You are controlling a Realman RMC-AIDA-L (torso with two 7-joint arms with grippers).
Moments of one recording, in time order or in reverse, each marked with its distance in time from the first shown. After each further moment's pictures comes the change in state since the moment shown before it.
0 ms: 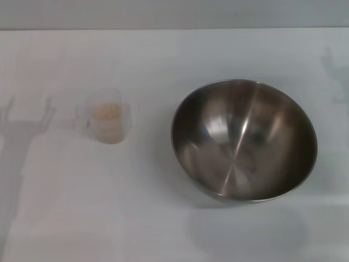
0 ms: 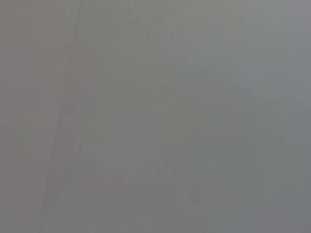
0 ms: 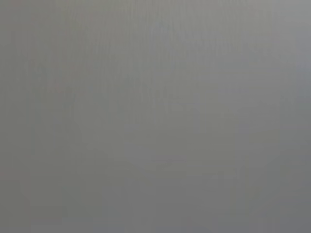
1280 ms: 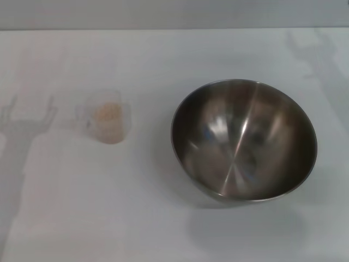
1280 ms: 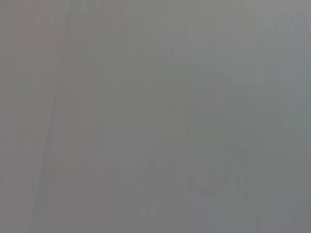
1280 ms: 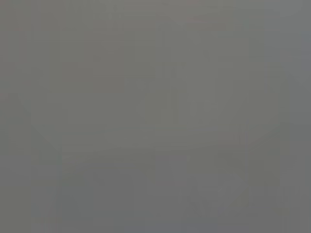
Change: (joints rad) left arm -0.006 0.003 0.005 0.002 0.006 -0.012 0.011; right arm -0.284 -0.115 0.110 1.061 -0.154 1.291 -0.043
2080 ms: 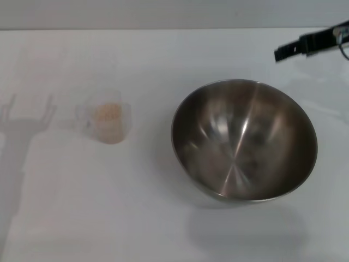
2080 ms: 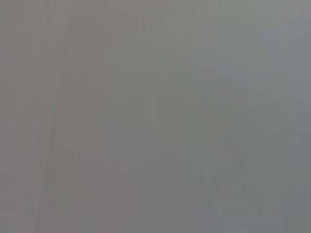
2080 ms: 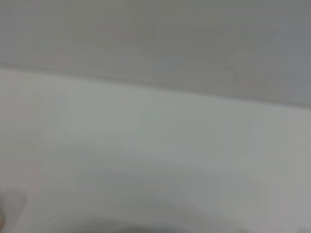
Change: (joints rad) left arm -0.007 0.000 -0.007 0.002 -0.004 -0.005 0.003; right arm 0.371 0.038 0.581 0.187 0.118 1.681 -0.303
